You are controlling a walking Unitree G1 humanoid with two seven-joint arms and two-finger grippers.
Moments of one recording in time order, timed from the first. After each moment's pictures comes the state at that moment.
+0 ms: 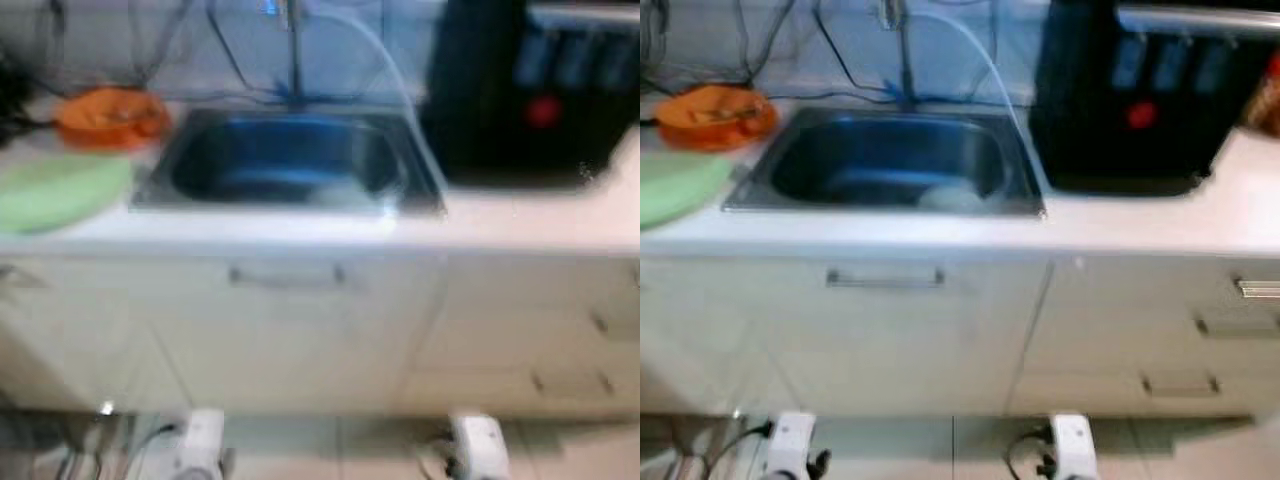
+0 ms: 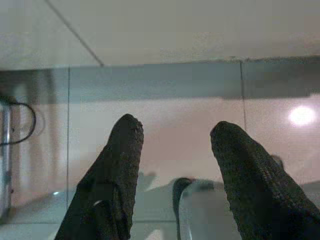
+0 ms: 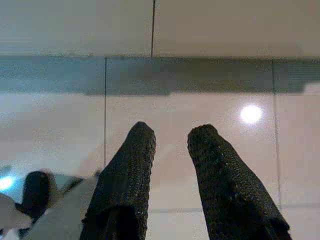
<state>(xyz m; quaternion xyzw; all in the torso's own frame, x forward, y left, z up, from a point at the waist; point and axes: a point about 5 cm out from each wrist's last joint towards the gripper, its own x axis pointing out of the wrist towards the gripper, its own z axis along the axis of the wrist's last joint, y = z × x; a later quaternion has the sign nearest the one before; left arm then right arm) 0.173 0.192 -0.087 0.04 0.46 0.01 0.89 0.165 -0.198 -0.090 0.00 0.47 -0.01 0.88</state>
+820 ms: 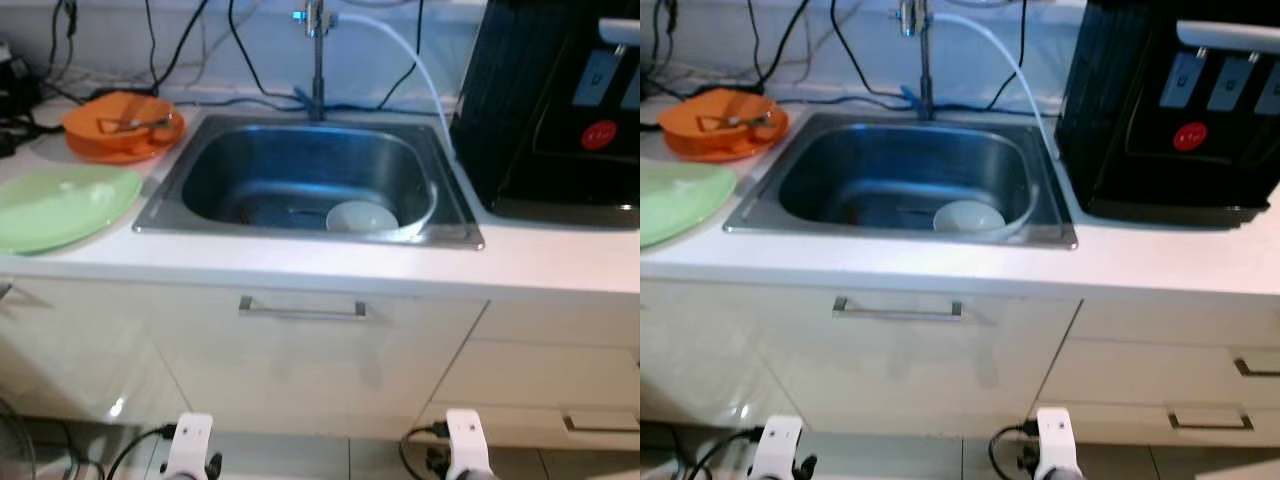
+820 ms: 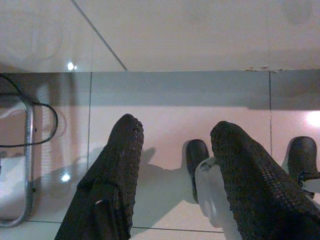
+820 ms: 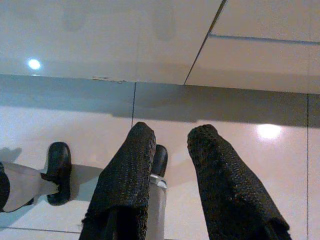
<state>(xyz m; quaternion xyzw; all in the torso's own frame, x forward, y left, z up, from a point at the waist) 0.168 0.207 -0.087 0.05 0.46 0.03 0.88 0.173 -0.180 -0.088 0.01 0.46 0.01 0.89</state>
